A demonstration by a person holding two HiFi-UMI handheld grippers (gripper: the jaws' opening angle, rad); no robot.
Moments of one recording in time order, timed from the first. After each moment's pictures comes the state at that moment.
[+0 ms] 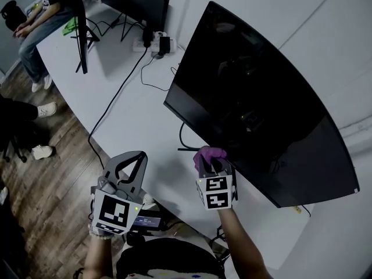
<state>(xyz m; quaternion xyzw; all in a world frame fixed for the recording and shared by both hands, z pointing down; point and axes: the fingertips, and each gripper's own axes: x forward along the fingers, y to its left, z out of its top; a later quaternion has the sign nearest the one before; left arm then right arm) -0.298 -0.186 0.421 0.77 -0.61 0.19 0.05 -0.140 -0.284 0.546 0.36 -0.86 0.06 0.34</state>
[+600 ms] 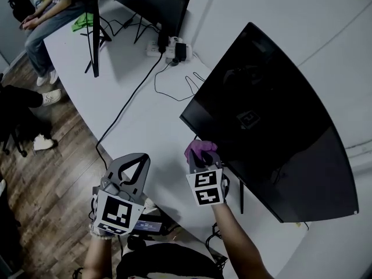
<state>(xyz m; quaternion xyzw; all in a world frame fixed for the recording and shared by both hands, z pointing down) -0.350 -0.202 0.435 0.76 -0.62 0.19 0.06 -0.250 -0.309 0.539 0.30 -0.89 0.02 0.35</state>
